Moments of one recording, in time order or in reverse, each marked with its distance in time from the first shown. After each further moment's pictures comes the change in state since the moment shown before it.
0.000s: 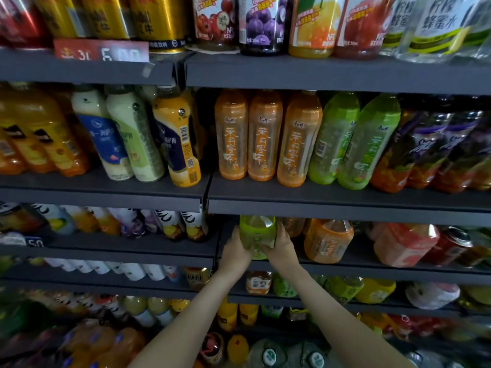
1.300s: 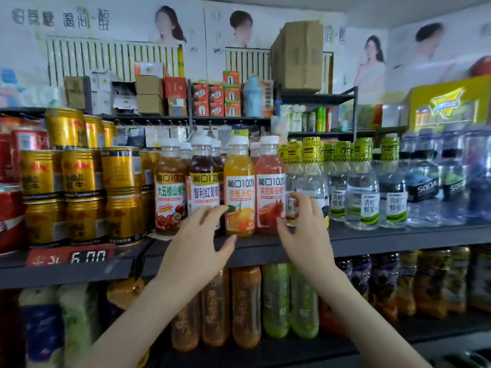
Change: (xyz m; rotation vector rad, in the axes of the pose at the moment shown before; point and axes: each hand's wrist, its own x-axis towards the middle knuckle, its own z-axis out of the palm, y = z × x) left_hand -0.041 0.285 -0.200 0.385 0.502 0.907; right_hand -0.012 -0.239 -0.269 -0.240 0.816 -0.642
